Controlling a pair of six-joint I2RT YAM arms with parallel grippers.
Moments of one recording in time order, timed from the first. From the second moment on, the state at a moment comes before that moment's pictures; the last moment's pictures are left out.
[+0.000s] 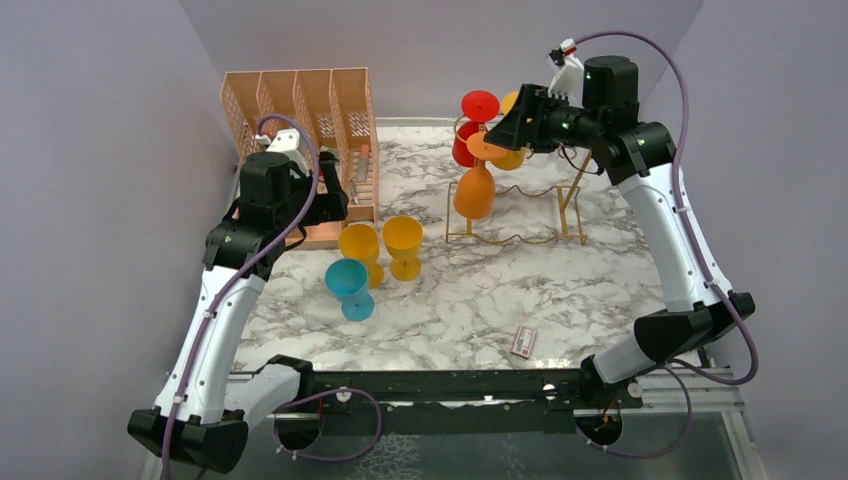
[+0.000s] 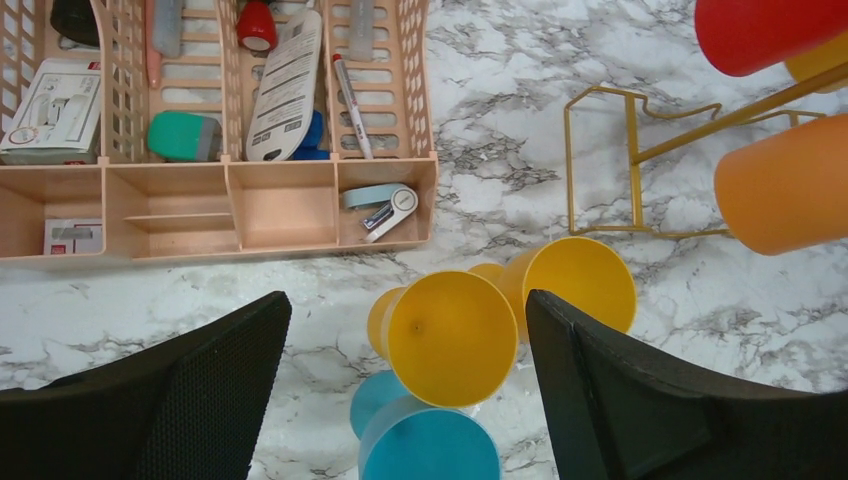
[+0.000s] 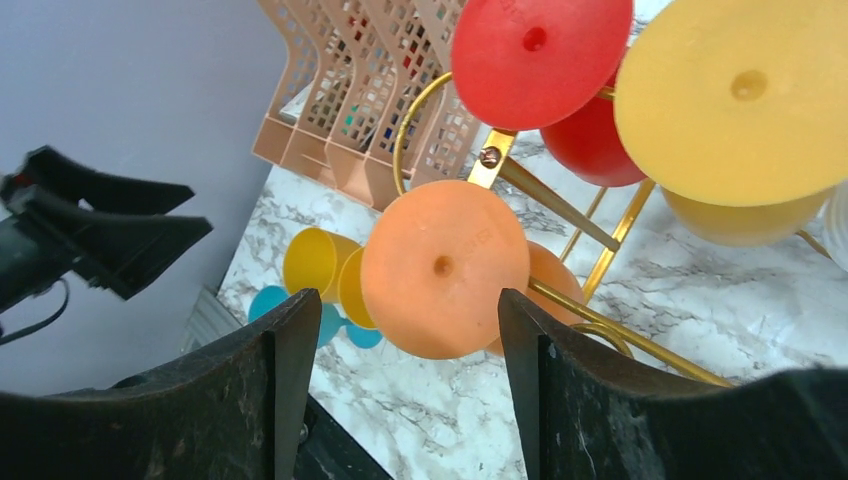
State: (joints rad) left arm -0.22 1.03 1.25 -0.74 -0.02 -0.29; right arm 0.32 1.53 1.89 -0.79 -0.47 0.37
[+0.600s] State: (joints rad) left arm -0.22 0.95 1.21 -0.72 0.07 -0.34; right arm 0.32 1.52 1.81 -0.76 -0.38 0.37
